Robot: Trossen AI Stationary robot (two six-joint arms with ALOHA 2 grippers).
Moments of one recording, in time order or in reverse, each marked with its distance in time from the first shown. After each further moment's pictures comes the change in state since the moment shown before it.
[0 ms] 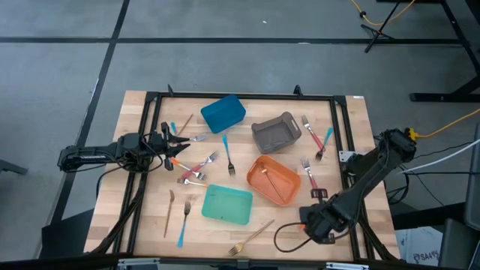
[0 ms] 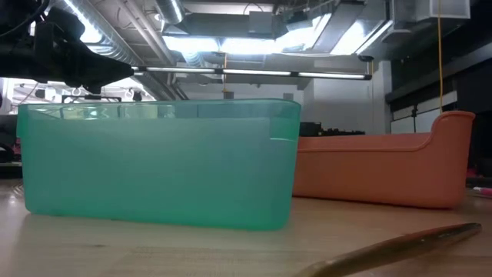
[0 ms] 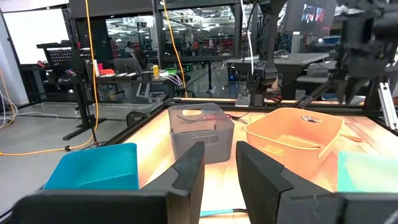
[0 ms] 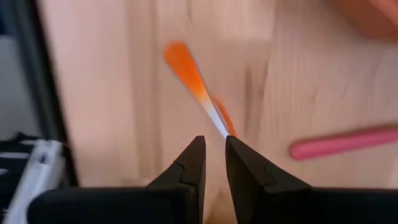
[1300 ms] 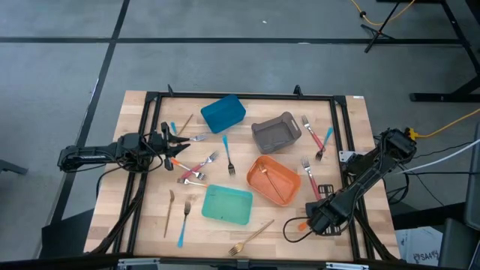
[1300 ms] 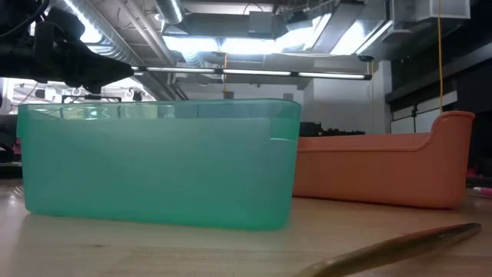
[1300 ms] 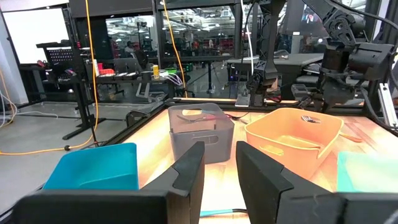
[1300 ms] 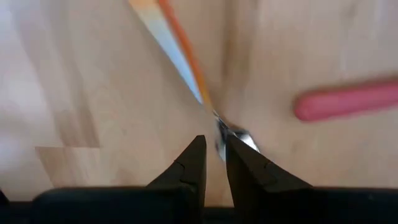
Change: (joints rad) left arm 0.000 0.000 0.000 0.000 0.000 -0.003; right arm 0.010 0.000 -0.244 0.098 -0.119 -0.039
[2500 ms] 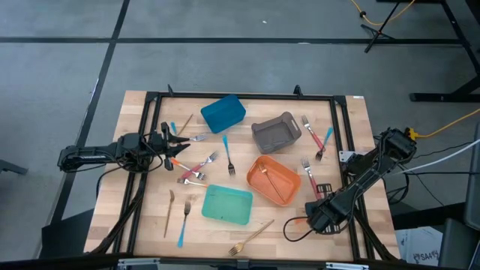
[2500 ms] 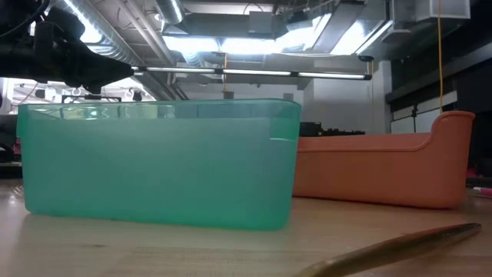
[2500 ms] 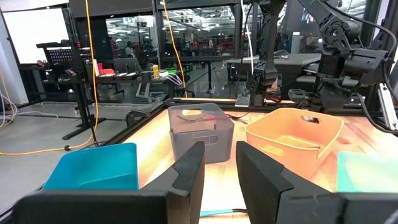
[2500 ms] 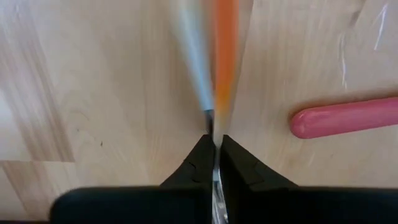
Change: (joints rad) left arm 0.000 0.000 0.000 0.000 0.000 0.000; right arm 0.000 0.000 -0.063 0.062 0.034 -0.011
